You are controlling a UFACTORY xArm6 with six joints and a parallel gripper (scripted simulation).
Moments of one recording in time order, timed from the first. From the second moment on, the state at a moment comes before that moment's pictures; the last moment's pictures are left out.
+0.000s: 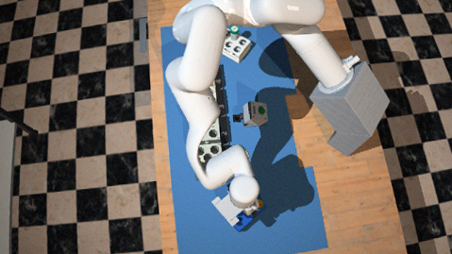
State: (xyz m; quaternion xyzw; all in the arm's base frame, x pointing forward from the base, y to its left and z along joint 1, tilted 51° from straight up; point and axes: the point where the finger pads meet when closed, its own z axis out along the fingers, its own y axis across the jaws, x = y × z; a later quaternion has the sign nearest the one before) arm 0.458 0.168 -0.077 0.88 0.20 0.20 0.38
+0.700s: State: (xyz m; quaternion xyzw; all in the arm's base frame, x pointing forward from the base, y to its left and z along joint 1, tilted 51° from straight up) arm 0.452 0.175 -0.070 0.88 0.20 0.20 0.38
